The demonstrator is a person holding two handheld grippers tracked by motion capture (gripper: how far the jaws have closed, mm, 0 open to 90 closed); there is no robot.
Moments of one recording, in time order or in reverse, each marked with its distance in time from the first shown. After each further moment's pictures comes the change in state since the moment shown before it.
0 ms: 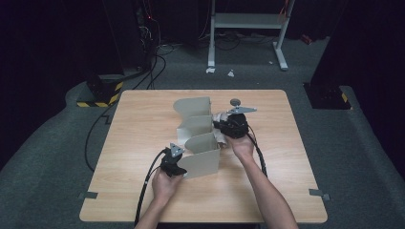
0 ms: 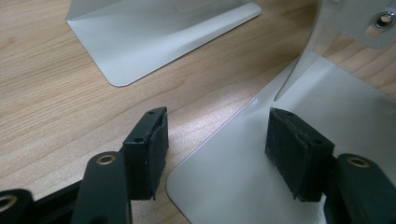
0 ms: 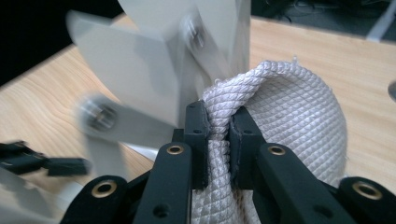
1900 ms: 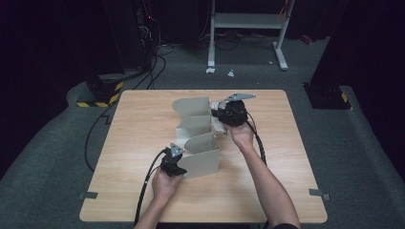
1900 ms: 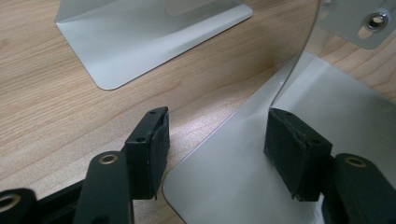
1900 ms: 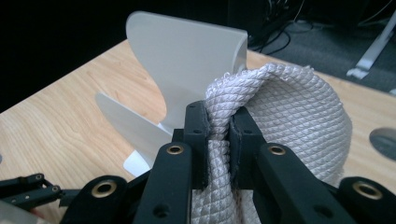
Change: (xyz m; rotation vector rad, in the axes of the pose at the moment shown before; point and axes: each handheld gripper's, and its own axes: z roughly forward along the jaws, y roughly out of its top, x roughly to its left) left arm 0.000 0.000 0.000 0.000 -0.012 0.011; right arm 0.005 0.044 -0.008 -0.019 -0.008 -0.046
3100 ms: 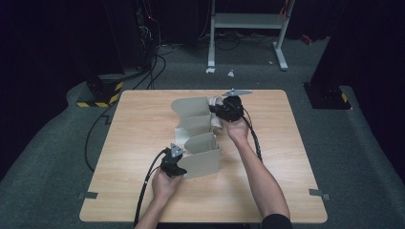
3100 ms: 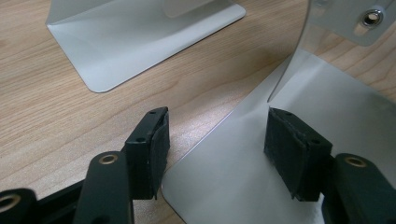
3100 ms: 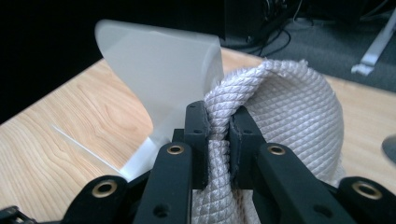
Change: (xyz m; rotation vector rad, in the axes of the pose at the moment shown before) left arm 0.000 0.000 -0.001 0.000 -0.007 0.009; right arm -0.015 0.005 0.027 -0.015 0.007 0.049
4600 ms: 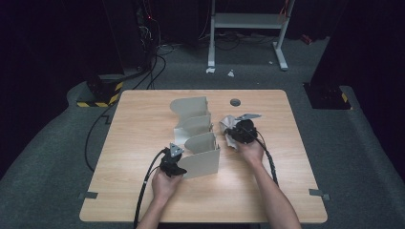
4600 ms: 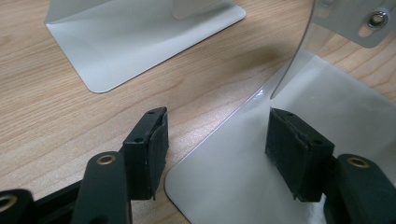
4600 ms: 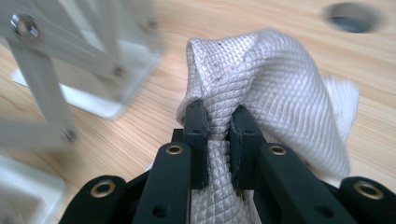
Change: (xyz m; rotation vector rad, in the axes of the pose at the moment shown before) left arm 0.001 0.000 0.000 0.000 0.008 -0.022; right arm -0.032 -0.093 -0.015 0.181 -0.170 -0.005
